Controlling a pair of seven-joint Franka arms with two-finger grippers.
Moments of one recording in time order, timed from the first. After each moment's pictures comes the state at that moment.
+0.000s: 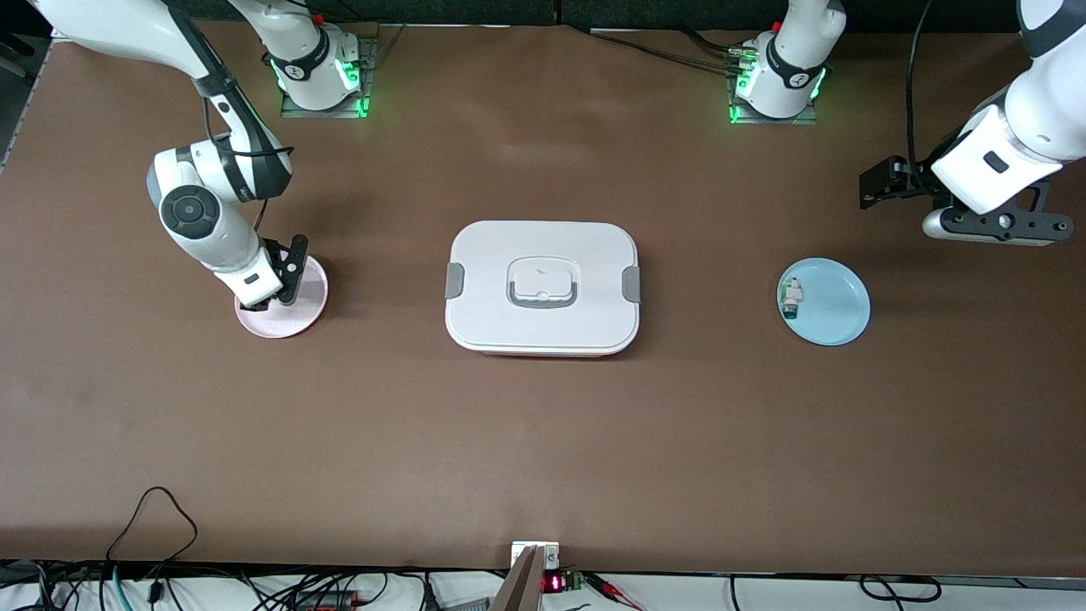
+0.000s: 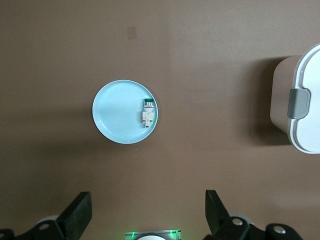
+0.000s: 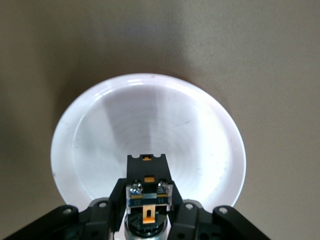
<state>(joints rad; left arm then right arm) -0.07 0.03 -0.05 -1.60 -0.01 1.49 -0.08 -0.29 0.33 0.34 -2.25 -0.48 2.47 -1.02</state>
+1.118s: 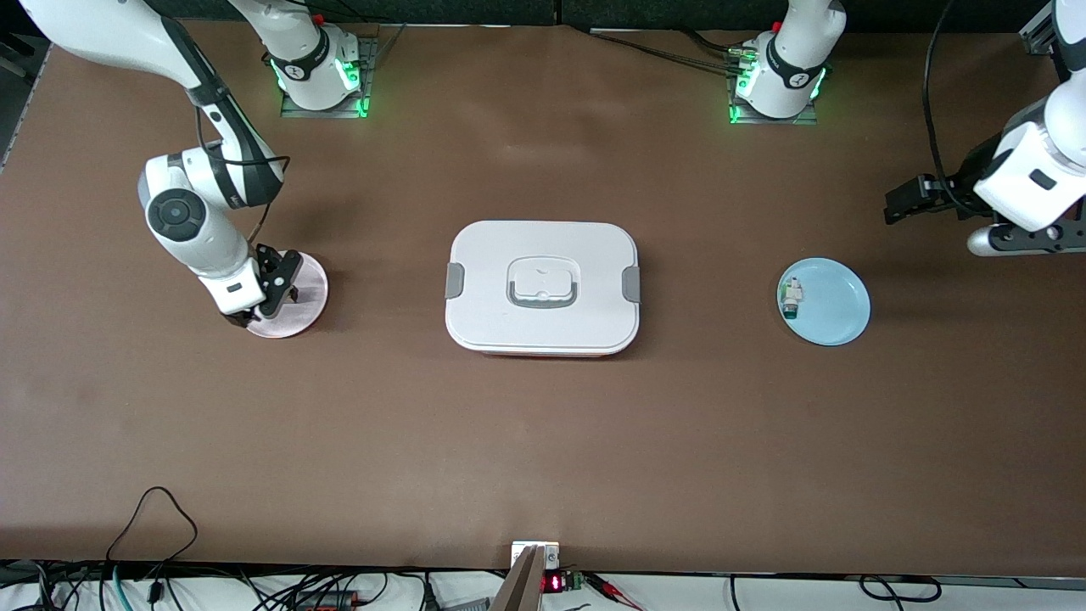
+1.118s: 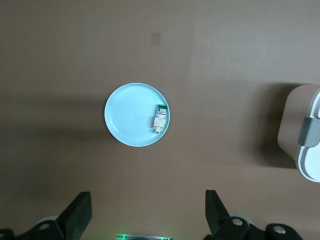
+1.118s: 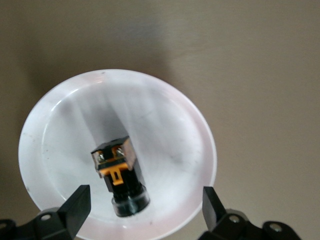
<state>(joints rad) 0.01 0.06 -0.06 -1.57 -0.01 1.50 -0.15 -0.29 0.32 0.33 -2.22 -0.48 2.49 -0.83</state>
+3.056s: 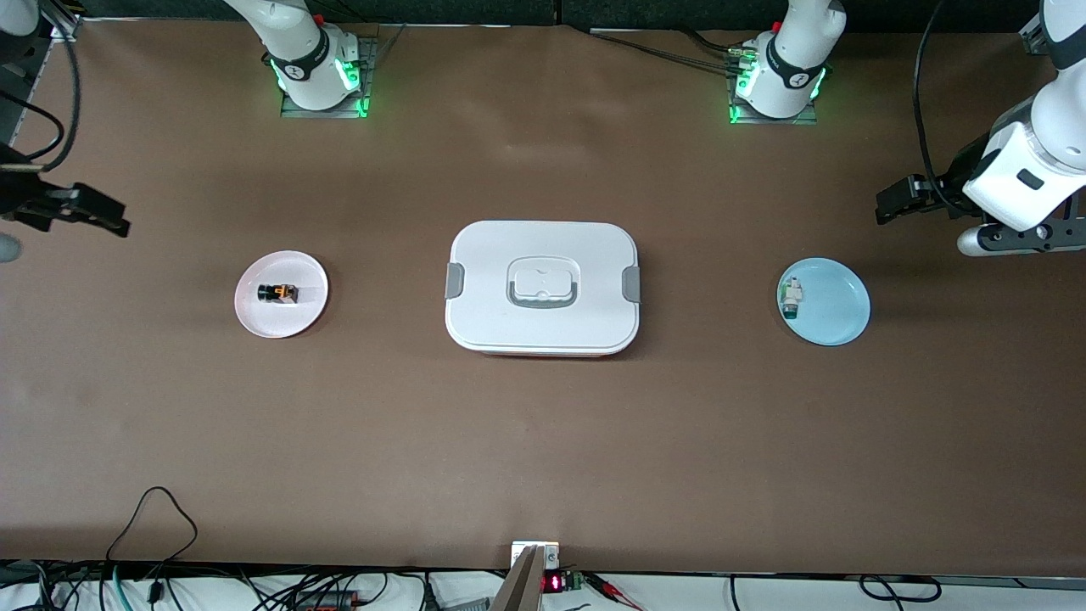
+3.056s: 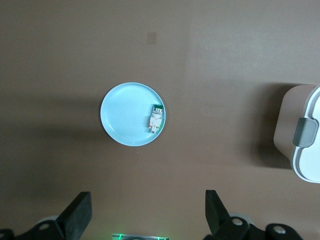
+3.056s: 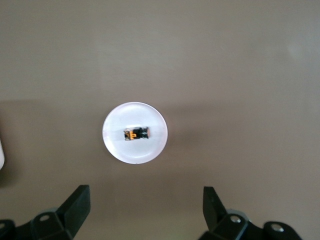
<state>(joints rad) -0.01 0.06 -0.07 -1.57 -0.01 1.50 -0.17 -0.04 0.12 -0.01 -1.47 -0.08 1.52 0.09</state>
